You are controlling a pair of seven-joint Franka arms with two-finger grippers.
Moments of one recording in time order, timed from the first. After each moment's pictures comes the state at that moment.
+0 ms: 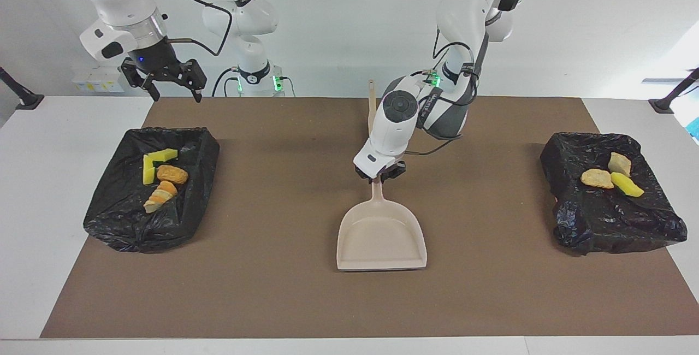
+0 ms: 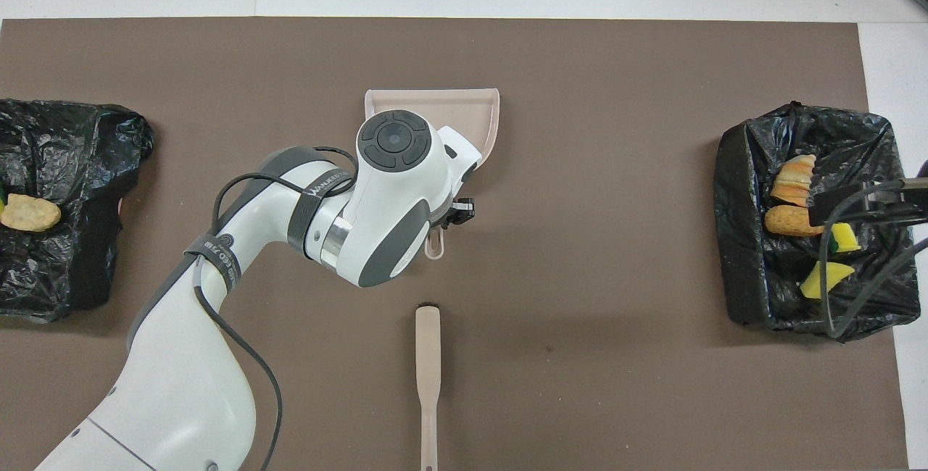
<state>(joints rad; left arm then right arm) -0.44 0.46 -0.21 -1.63 -0.02 2.05 -0.58 -0.01 -0.07 -0.02 -1.63 -0.02 1.52 0.01</state>
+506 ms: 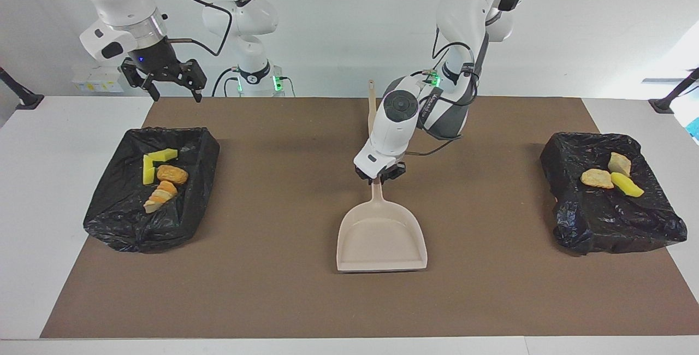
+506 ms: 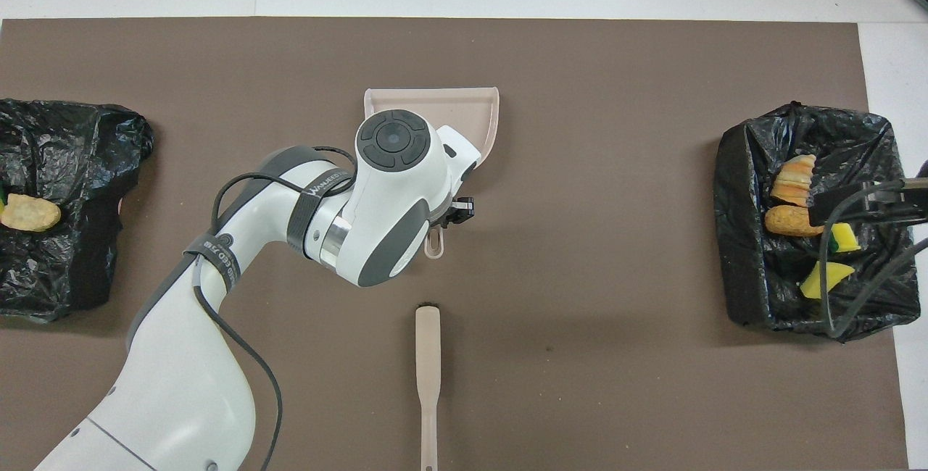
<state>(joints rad) -0.44 0.46 -0.21 -1.63 -0.02 2.05 -0.58 -0.01 -0.07 -0.02 -1.63 -0.02 1.52 0.01</state>
